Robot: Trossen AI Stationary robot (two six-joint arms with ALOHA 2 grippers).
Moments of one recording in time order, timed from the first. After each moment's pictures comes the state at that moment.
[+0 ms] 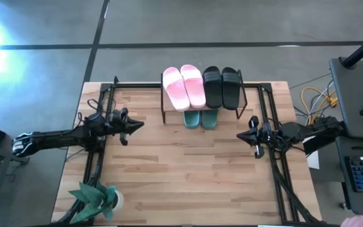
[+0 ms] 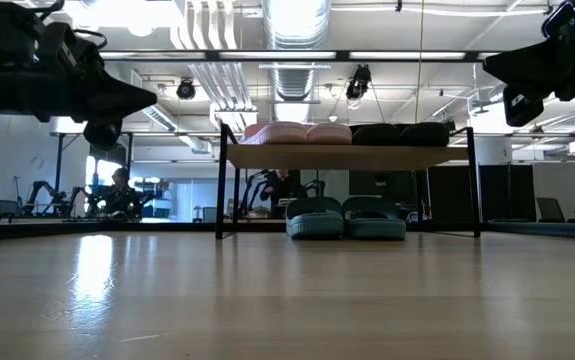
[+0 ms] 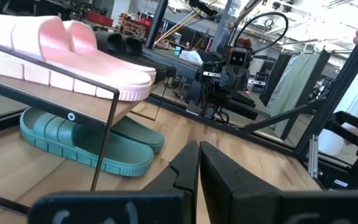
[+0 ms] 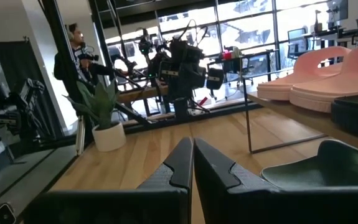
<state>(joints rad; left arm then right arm) 0.28 0.41 0.01 0.41 0.12 -0.33 0.28 0.02 0.01 0.10 0.30 0.16</state>
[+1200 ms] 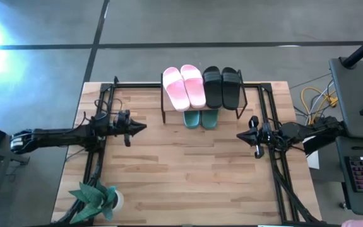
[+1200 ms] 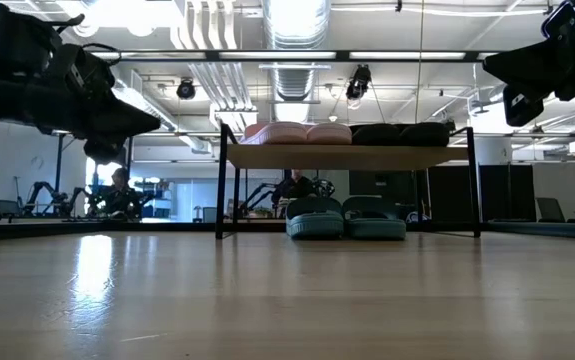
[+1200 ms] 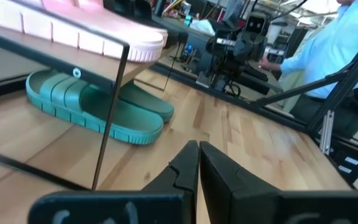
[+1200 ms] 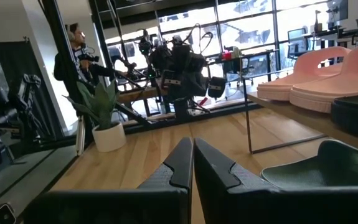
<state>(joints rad) 0.28 0.51 0.01 0.41 0.12 -0.33 0.28 0.02 0.01 0.10 0.30 0.16</state>
